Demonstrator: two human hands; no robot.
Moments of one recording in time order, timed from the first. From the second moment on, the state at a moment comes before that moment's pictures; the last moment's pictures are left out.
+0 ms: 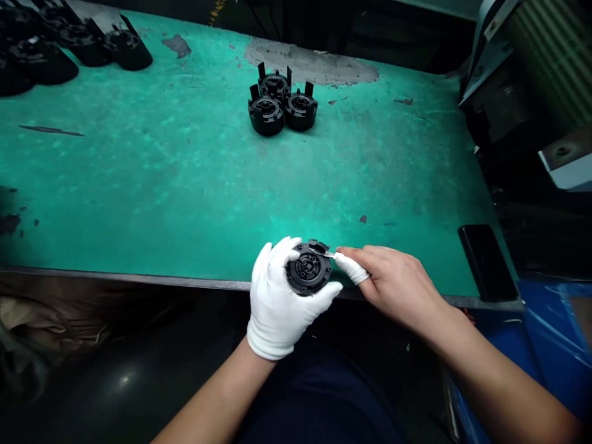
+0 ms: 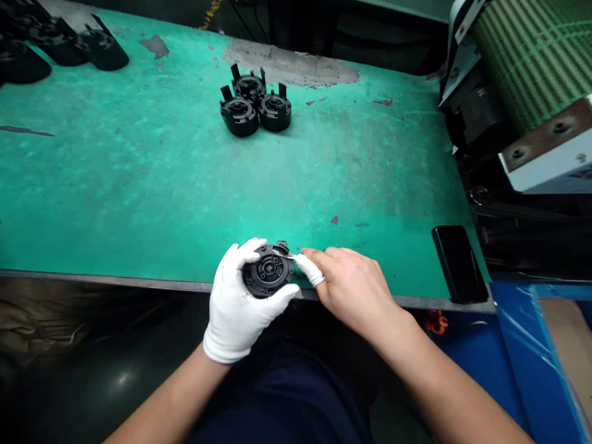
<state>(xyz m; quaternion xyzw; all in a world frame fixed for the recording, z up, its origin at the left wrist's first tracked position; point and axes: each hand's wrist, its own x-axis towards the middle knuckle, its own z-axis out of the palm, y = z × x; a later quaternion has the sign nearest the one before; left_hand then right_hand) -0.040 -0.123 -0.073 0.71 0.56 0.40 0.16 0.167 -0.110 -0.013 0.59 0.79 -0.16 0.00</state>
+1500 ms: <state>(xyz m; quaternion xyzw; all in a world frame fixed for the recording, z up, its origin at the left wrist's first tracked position) -0.105 -0.065 -0.038 0.78 0.41 0.17 0.44 0.178 -0.096 -0.002 0.46 0.86 -0.20 0.08</state>
